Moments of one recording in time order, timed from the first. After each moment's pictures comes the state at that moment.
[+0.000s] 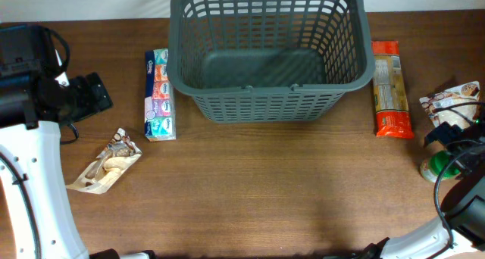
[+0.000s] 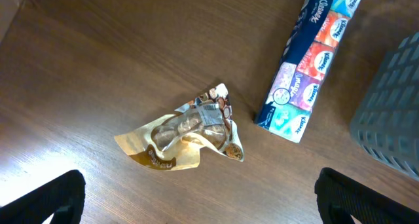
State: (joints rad) left arm 0.21 1.52 1.88 -1.48 -0.16 -0.23; right arm -0.70 1.90 1.37 -1.08 0.04 0.30
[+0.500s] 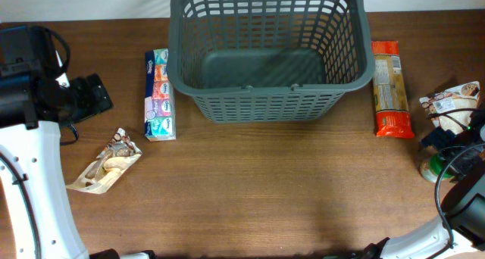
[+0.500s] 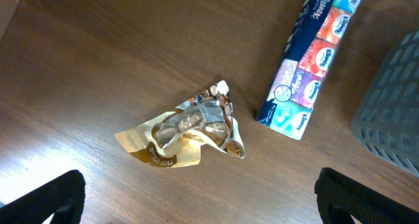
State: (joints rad) left arm 0.21 1.52 1.88 -1.49 -0.16 -0.23; right arm -0.70 1.90 1.29 -0.97 0.04 0.27
